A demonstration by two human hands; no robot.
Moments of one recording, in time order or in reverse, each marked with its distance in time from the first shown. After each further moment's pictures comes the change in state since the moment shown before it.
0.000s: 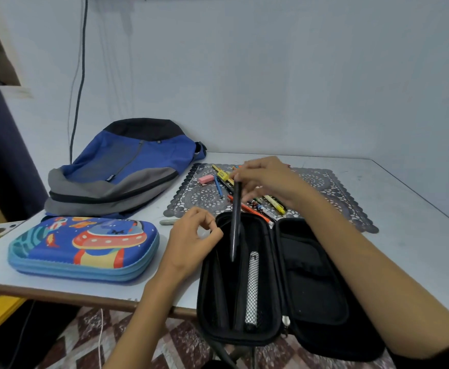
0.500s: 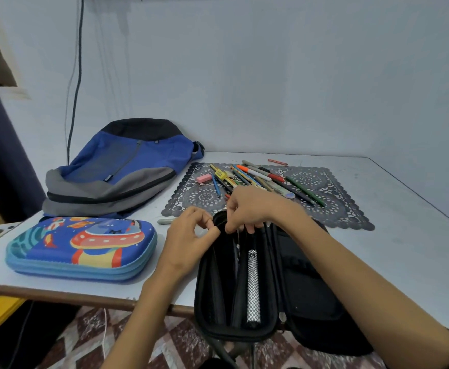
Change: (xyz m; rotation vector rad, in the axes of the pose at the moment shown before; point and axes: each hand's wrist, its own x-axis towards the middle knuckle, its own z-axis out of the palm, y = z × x) left_hand 0.000 -0.001 -0.001 0.021 0.004 0.023; right_hand -0.019 -0.006 0.036 -0.857 -0.295 0.160
